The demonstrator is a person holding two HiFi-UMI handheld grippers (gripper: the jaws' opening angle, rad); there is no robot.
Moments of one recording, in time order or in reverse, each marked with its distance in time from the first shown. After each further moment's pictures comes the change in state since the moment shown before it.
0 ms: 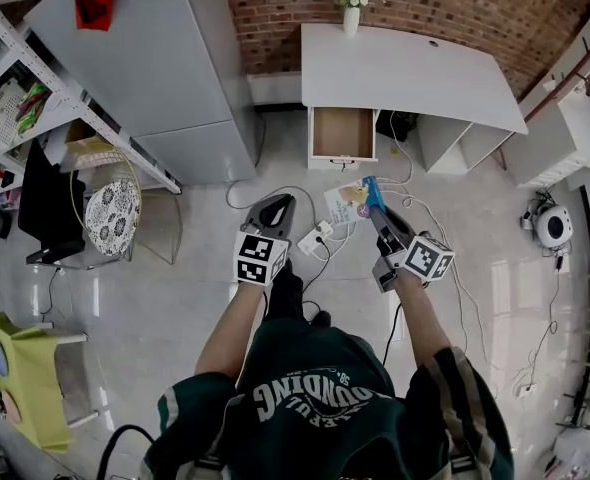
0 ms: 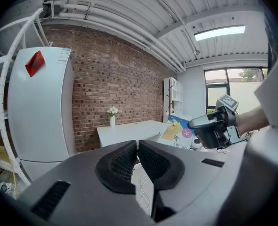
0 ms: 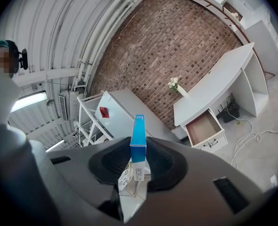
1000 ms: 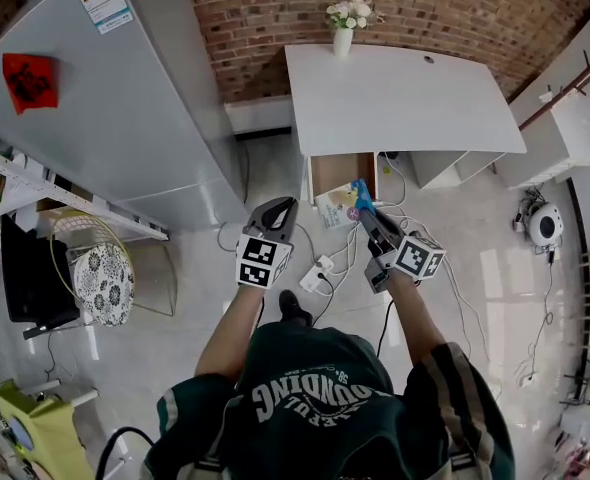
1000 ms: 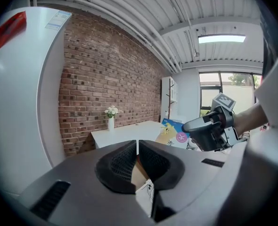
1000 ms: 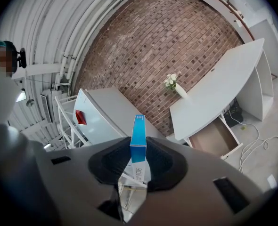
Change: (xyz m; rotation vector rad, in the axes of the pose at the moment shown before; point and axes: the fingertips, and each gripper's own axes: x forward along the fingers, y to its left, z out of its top) left arm 0.168 0.164 0.033 0.016 0.007 -0.154; right arm 0.212 -0.049 0.071 0.013 -0.016 -0.108
